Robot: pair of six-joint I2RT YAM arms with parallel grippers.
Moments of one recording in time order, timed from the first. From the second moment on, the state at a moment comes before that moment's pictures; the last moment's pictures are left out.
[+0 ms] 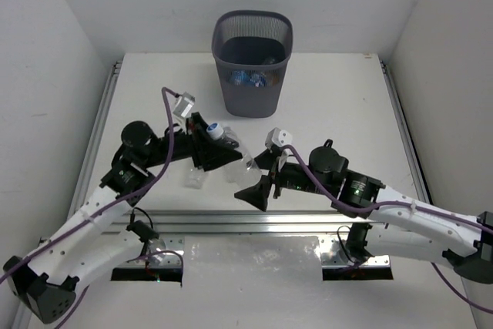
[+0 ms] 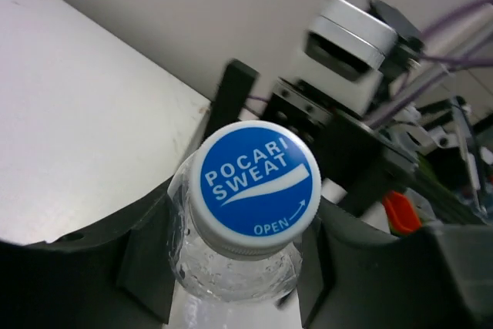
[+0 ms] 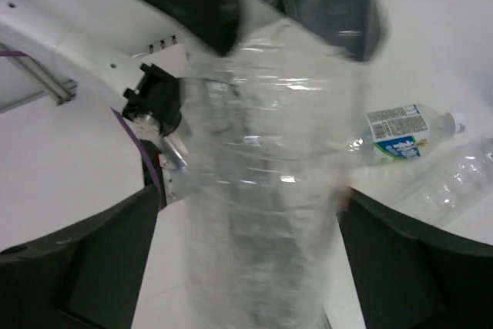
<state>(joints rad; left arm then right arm) -0.54 0.80 0.75 0.17 0.76 -0.70 1.08 0.91 0.74 0.03 -0.23 0.21</state>
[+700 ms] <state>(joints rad) -0.35 2.05 2.36 -0.34 0.08 -0.52 1.08 0.59 0.69 -0.35 0.57 0.25</state>
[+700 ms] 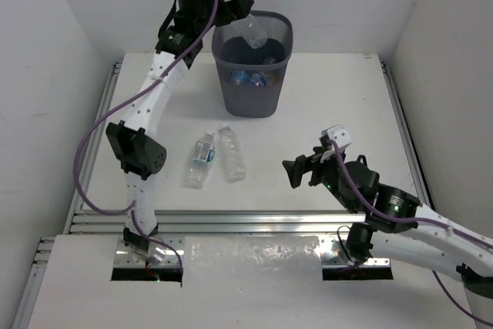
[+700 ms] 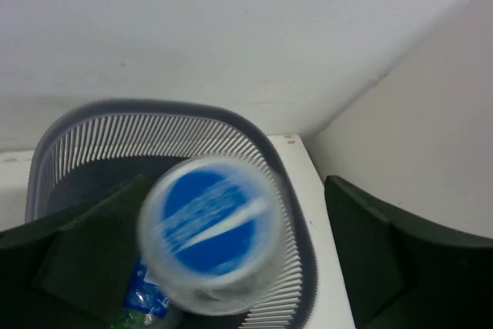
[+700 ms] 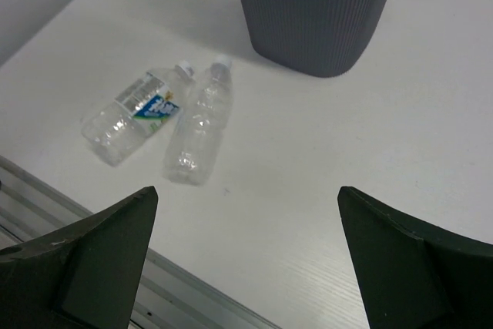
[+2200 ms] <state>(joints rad) -0.36 0.87 0.75 -0.14 0.57 -0.61 0.95 0.91 0.53 0.26 -0.05 0.25</state>
